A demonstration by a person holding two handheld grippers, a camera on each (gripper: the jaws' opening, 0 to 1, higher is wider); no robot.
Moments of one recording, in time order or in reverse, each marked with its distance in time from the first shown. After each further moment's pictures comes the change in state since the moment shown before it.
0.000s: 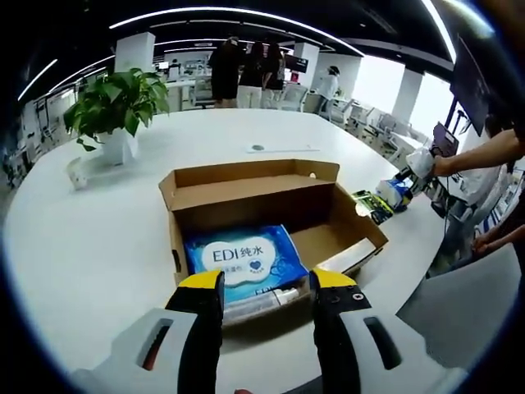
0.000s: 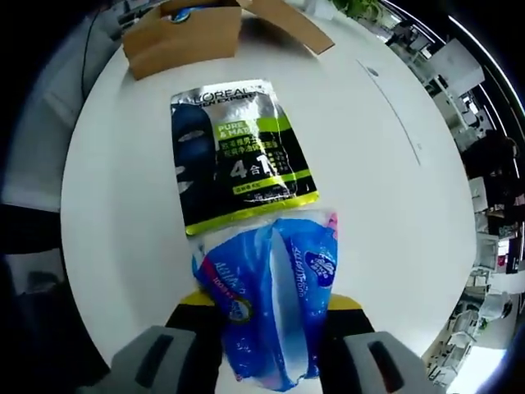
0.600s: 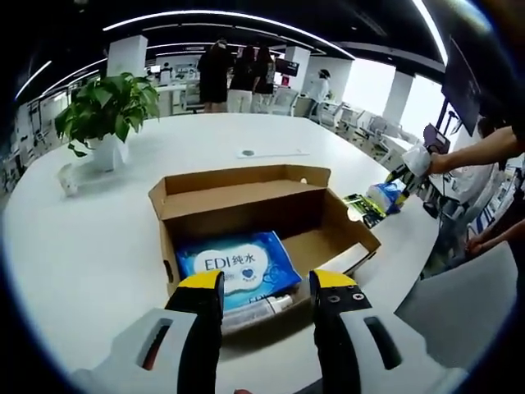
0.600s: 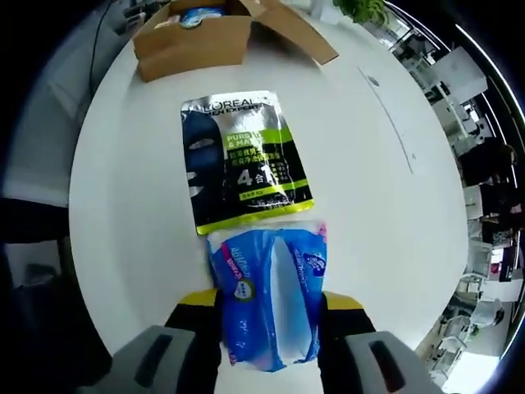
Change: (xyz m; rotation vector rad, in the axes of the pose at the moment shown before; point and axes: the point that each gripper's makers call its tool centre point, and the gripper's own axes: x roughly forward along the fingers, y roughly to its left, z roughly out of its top) left arm 0.004 -0.008 0.008 0.021 -0.024 -0.064; right arm -0.033 0.001 0.008 -0.033 0.009 -0.031
